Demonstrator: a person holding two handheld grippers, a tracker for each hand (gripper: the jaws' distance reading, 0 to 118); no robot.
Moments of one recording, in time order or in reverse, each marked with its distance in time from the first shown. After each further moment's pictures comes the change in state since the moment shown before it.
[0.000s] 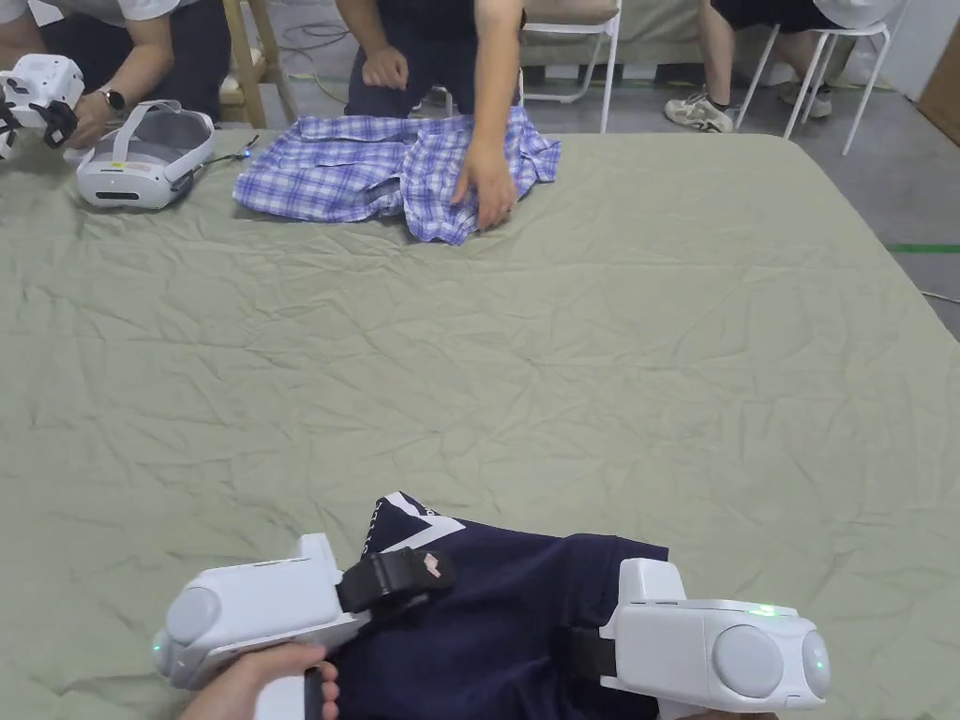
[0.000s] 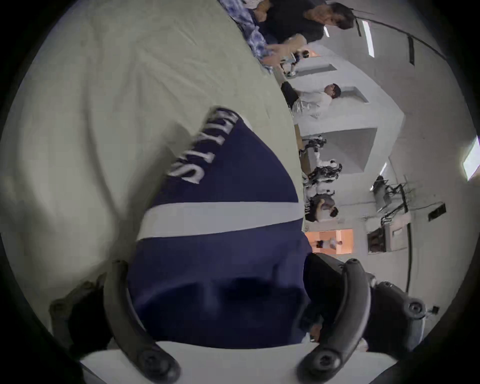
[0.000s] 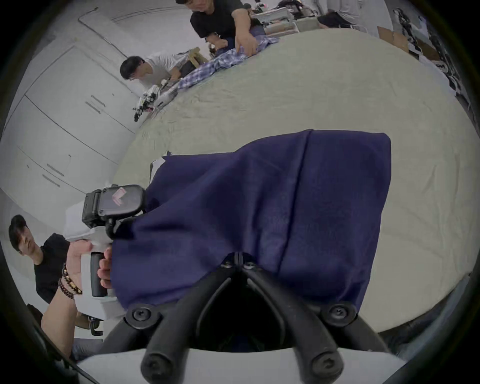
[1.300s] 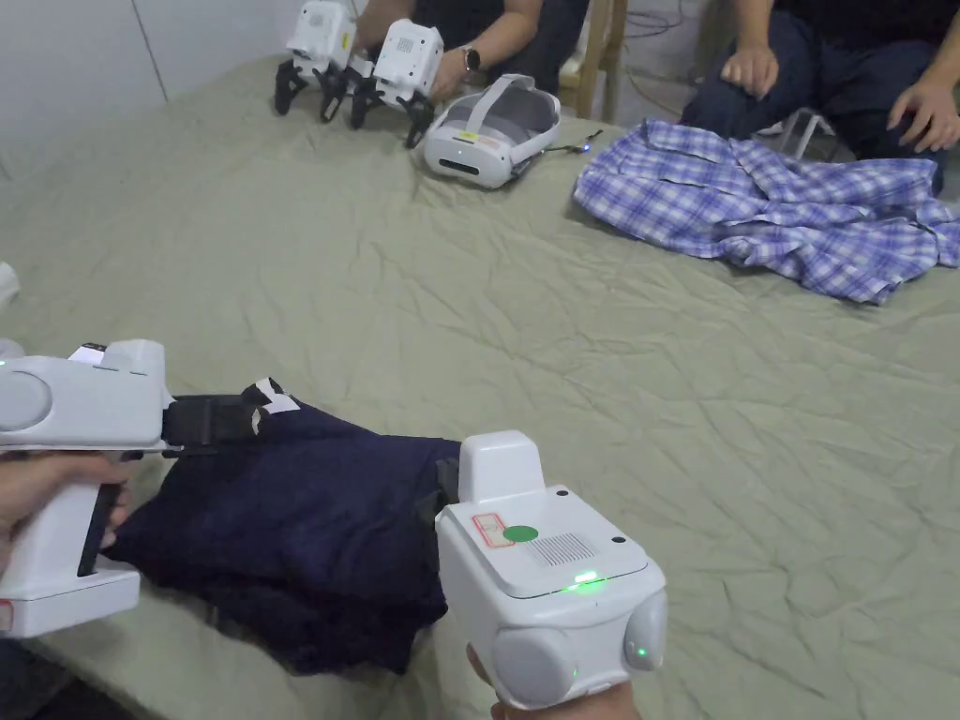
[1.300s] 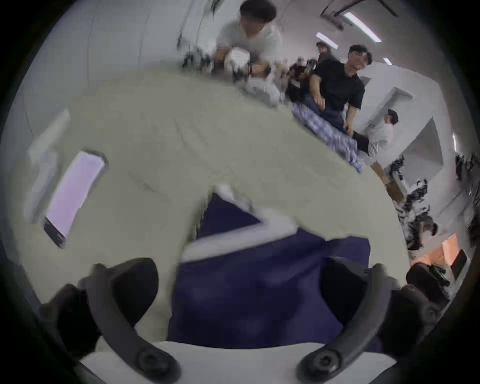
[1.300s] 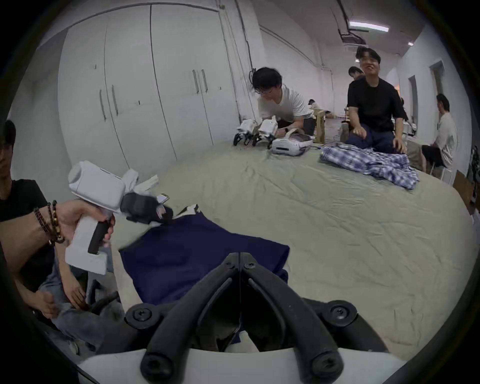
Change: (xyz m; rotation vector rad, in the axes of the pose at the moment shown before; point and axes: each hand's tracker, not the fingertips) left arm -0.124 0.220 0.362 0.473 0.671 -0.279; right arm -0.376 0.099 -0.177 0.342 0.125 0.641
